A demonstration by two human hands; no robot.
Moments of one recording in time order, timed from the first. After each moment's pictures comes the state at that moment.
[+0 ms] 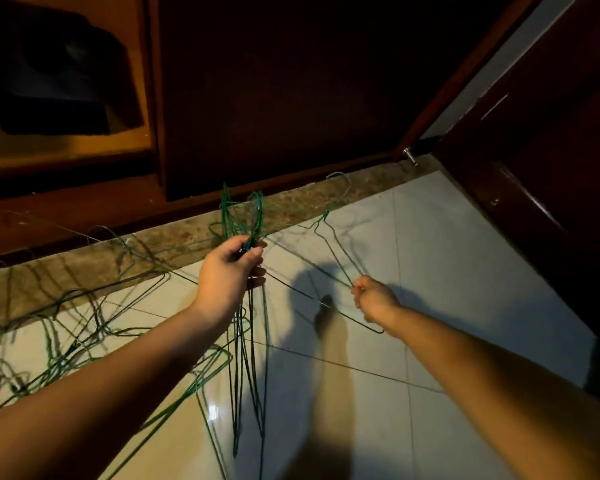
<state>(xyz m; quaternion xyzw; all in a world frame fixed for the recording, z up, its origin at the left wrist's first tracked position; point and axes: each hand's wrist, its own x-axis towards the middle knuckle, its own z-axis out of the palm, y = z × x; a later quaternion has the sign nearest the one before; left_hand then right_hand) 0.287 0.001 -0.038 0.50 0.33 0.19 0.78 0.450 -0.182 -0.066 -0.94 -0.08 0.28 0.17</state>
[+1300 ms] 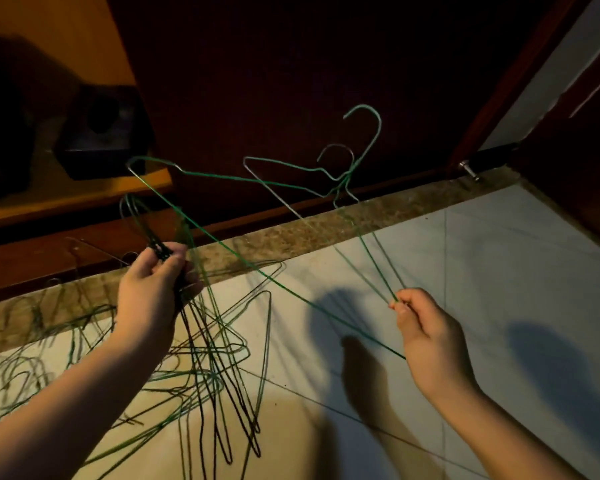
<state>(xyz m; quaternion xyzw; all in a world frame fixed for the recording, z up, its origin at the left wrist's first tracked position) 0.281 -0.014 -0.010 0.47 0.42 0.38 0.67 0.449 -0.240 -0.012 -0.86 -0.29 0.06 0.42</state>
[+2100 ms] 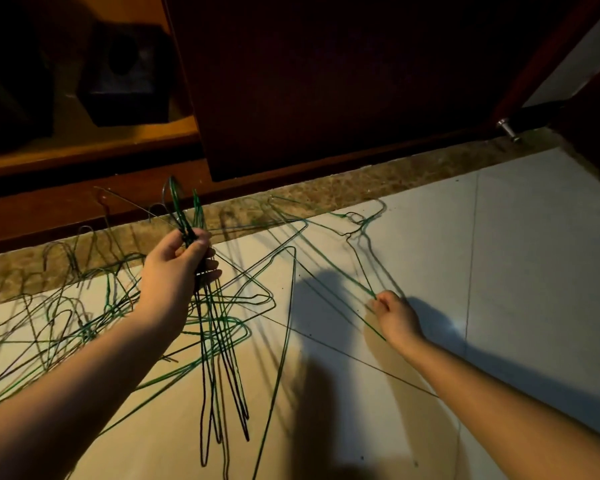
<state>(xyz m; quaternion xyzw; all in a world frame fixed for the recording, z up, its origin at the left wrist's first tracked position) 0.239 -0.019 -0.041 0.51 0.46 0.32 0.65 0.458 -0.222 -0.153 -0.91 -0.17 0.27 0.27</state>
